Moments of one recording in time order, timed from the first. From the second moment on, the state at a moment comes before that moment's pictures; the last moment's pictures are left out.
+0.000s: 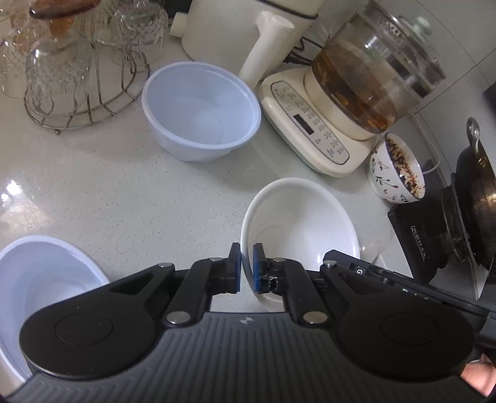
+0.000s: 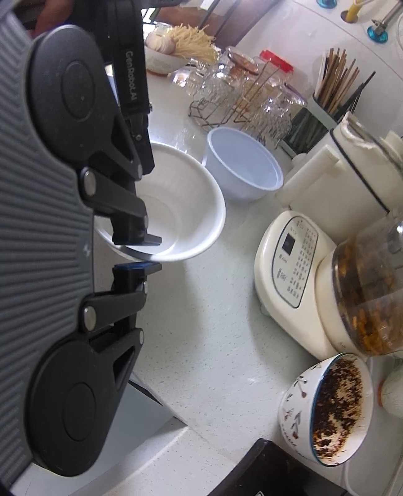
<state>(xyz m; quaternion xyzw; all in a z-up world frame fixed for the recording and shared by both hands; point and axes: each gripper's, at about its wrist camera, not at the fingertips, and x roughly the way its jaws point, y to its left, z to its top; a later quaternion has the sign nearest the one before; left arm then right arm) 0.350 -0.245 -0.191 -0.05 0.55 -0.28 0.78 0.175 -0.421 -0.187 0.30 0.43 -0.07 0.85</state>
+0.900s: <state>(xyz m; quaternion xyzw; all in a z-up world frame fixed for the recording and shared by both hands) 0.326 -0.154 -0.125 -0.09 0.50 -0.29 0.81 0.164 -0.367 -0.119 0.28 0.37 -0.02 0.89</state>
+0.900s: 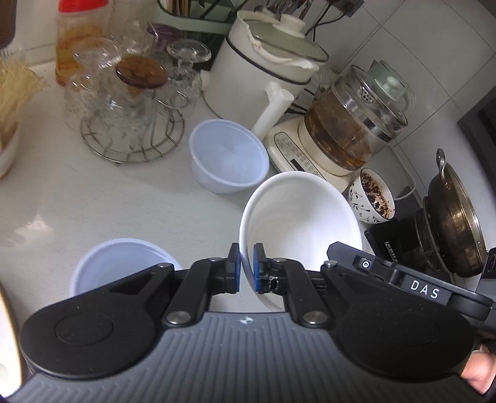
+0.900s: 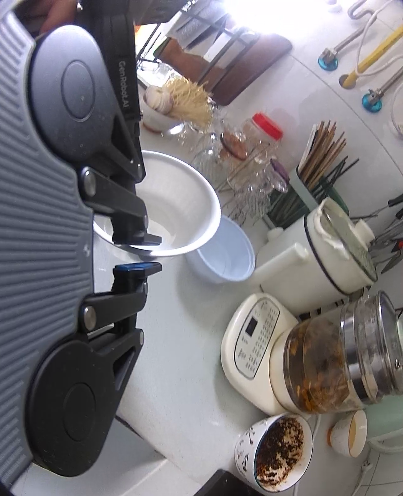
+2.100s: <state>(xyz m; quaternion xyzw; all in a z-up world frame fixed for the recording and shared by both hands) 0.298 -0.032 -0.149 -0.18 0.49 -0.15 0.84 0.223 -0.269 -0.132 0.18 0.47 0.12 0.85</state>
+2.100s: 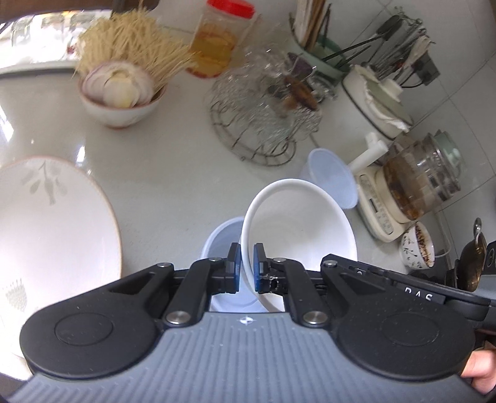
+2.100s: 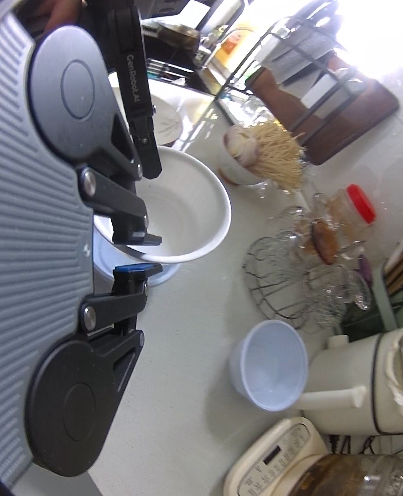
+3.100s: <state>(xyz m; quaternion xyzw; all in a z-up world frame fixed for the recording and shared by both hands) 0.287 -0.019 -0.133 -0.15 0.48 -0.13 0.85 0.209 -0.258 -0.116 0.16 0.42 0.10 0.89</state>
